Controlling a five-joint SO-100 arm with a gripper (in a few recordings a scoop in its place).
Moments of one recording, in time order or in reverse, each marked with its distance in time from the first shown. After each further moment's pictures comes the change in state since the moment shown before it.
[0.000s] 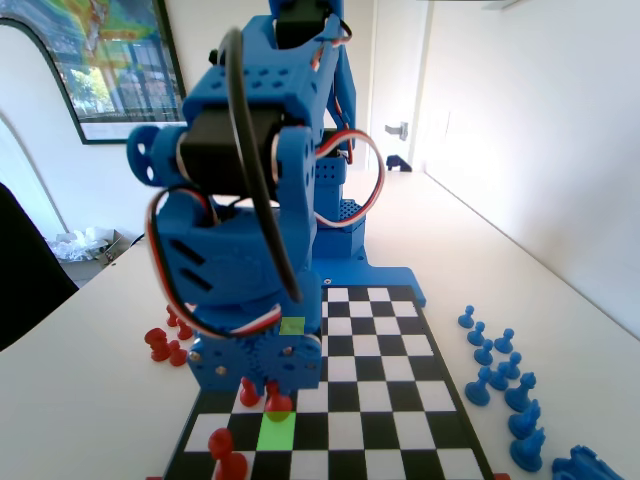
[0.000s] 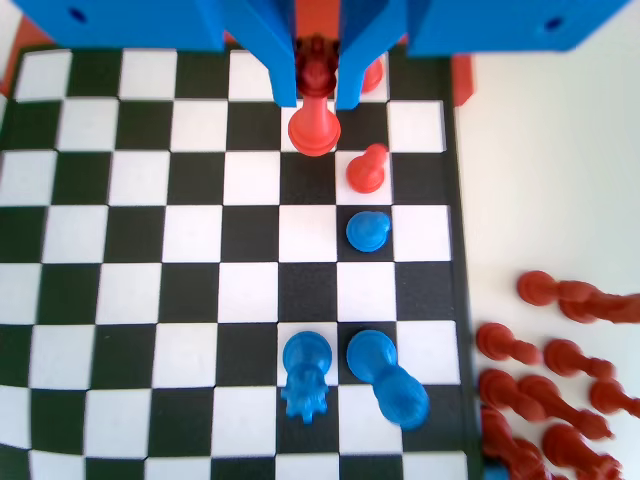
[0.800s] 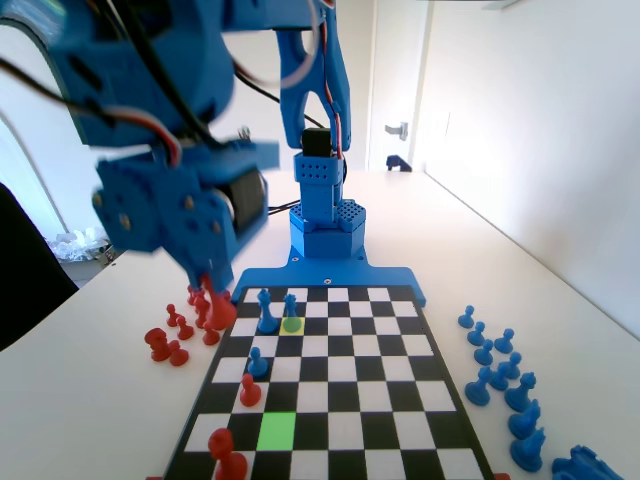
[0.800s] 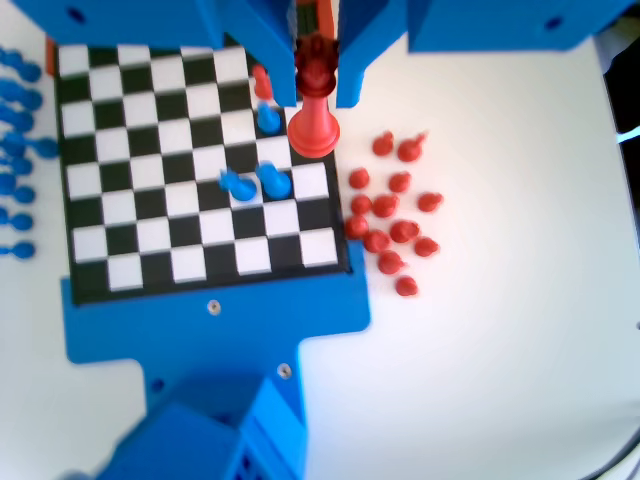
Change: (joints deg) arm 21.9 30.1 13.4 24.4 -15.8
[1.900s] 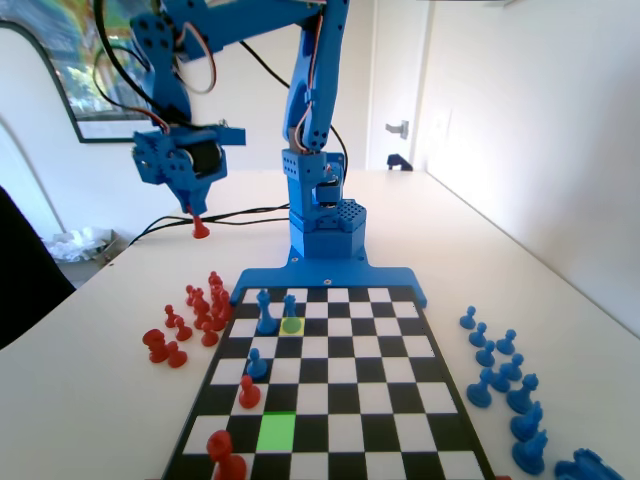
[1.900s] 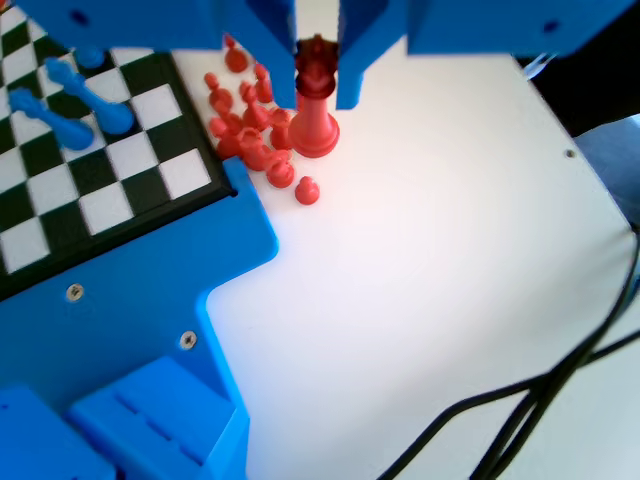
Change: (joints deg) arm 32.9 13.2 30.1 -25.2 -11.9
